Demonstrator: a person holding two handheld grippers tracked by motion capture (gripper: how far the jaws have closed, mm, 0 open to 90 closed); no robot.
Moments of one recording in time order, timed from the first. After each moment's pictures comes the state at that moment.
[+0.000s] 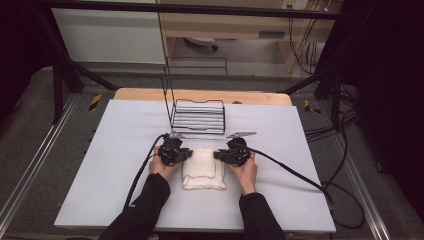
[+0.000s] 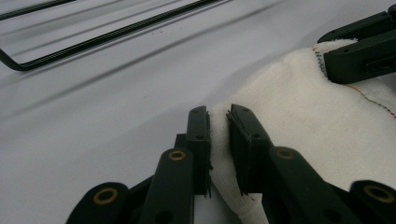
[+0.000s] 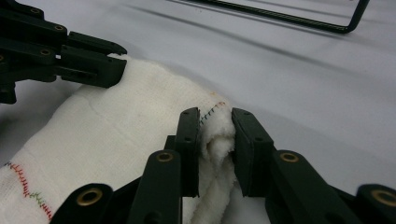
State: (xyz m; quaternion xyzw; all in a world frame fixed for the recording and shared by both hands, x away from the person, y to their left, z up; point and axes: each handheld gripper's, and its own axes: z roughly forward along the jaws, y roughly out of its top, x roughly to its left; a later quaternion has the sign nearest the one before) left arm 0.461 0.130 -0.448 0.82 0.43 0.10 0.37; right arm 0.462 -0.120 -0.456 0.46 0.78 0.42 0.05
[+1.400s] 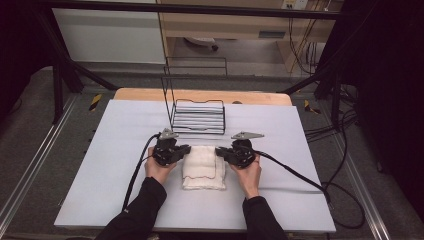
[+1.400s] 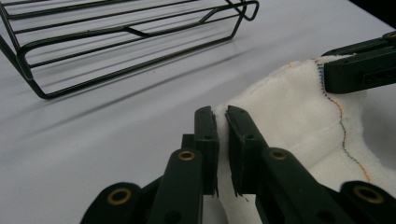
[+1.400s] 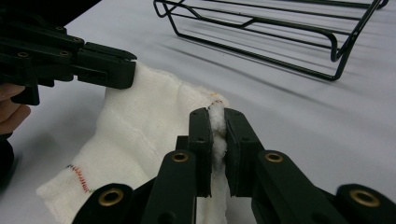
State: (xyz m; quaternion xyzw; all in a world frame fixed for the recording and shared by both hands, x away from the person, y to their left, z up) left arm 0.440 0.142 -0.424 0.78 0.42 0.12 0.45; right arm 0.437 -0.127 -0.427 0.43 0.77 0.47 0.08
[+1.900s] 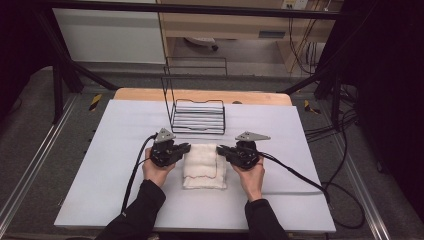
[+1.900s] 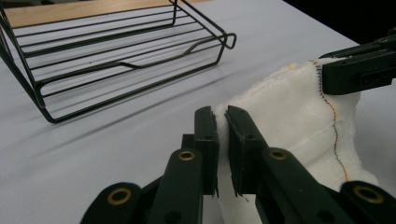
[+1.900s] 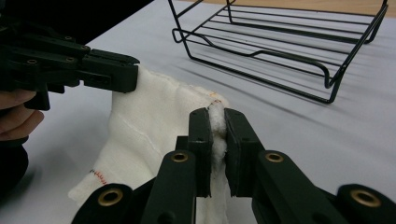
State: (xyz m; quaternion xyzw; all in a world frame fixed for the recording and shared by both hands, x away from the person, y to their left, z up) left arm 0.425 0.144 -0.408 0.77 0.40 0.14 0.48; right arm 0.422 -0.133 -0.410 0.41 0.75 0.50 0.10
